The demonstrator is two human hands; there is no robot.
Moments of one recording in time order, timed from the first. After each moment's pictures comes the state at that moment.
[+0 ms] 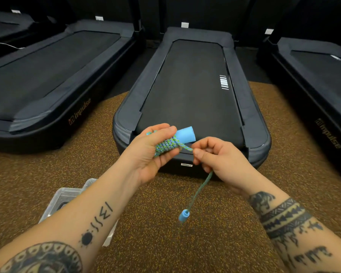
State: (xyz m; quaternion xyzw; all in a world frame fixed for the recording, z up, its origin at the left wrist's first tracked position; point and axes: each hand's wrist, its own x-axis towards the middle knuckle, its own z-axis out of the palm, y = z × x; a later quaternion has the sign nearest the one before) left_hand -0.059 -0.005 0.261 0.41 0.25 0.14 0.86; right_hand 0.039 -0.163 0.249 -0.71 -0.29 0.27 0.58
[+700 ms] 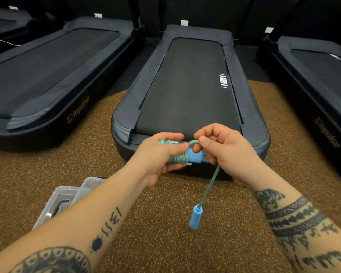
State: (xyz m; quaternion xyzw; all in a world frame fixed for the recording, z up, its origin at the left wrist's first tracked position) left_hand -0.054 -0.020 0.249 0.56 0.28 0.09 0.77; right_hand 0.040 -0.166 0.274 -0.71 -0.31 0.23 0.59
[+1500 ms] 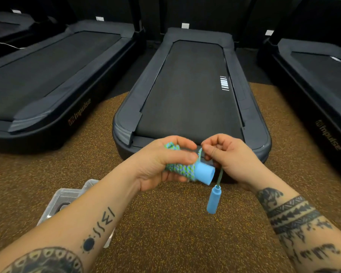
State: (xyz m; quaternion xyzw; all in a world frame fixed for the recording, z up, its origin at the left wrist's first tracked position) left_hand -0.068 -0.015 0.266 0.56 0.14 -0.02 0.81; right_hand 0.059 -0.171 0.250 -0.75 -0.27 0.24 0.56
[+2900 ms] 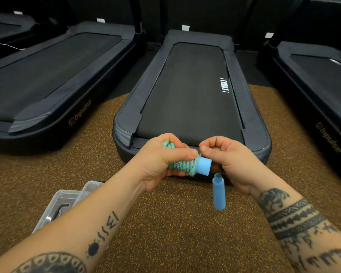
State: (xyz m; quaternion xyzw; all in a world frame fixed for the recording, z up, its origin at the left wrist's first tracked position) left_hand -0.061 -0.017 0.264 0.58 0.18 0.08 0.79; right_hand 0.052 -0.168 0.259 -0.70 -0.23 0.32 0.60
